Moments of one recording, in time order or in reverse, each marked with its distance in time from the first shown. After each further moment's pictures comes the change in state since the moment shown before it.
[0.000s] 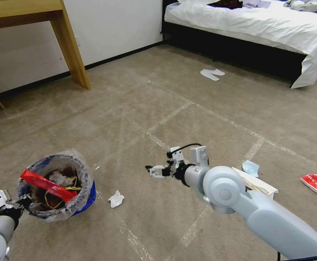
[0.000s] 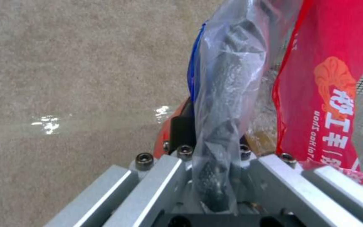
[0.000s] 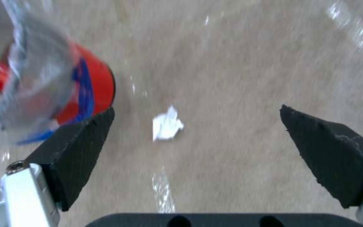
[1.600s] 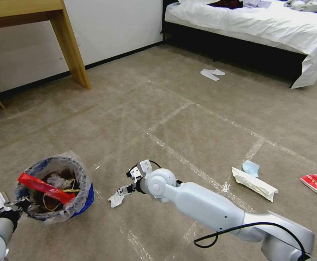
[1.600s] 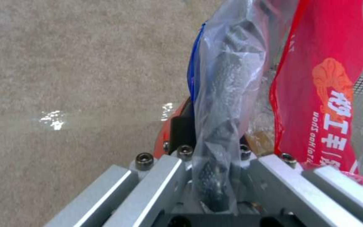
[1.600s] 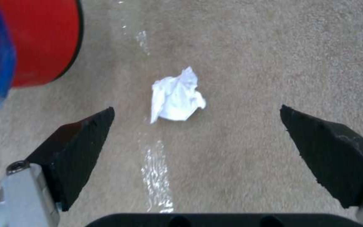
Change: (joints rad) left arm 0.007 -0.007 -0.008 0.010 0.009 -0.003 -0.004; right arm 0.242 0.391 -0.342 -0.687 -0.176 -0.005 -0.238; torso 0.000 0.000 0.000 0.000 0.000
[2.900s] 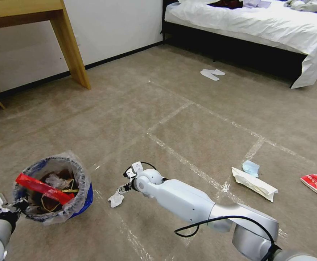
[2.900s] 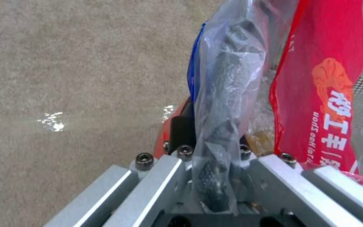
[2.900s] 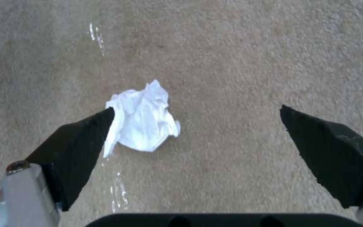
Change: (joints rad) left arm 0.008 -0.008 -0.012 -0.013 -0.003 -0.003 0.001; right arm 0.051 0.199 -0.046 -0.403 -0.174 0.063 -0.159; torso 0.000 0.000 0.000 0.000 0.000
